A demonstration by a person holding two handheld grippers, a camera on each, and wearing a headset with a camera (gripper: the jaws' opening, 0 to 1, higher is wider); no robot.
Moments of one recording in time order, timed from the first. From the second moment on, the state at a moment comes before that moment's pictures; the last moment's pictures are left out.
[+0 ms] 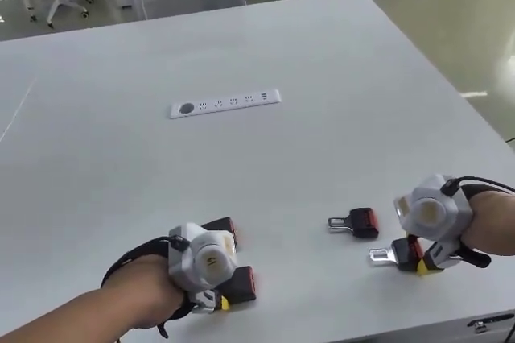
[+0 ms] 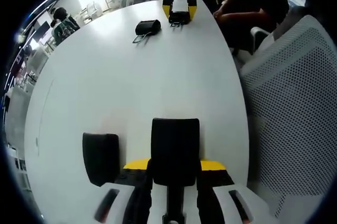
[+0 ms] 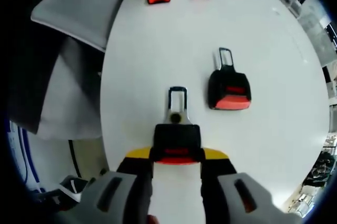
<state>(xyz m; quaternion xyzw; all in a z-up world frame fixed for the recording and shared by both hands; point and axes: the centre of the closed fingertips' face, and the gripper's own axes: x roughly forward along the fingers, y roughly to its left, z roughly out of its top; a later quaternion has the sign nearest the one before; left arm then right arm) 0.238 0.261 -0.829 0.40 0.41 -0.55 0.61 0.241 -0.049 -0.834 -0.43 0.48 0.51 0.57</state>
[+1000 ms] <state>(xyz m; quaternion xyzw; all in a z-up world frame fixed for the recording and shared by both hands) 0.237 0.261 -0.829 0.40 0.41 -0.55 0.61 0.241 -0.049 -0.833 -0.43 0.48 0.51 0.57</state>
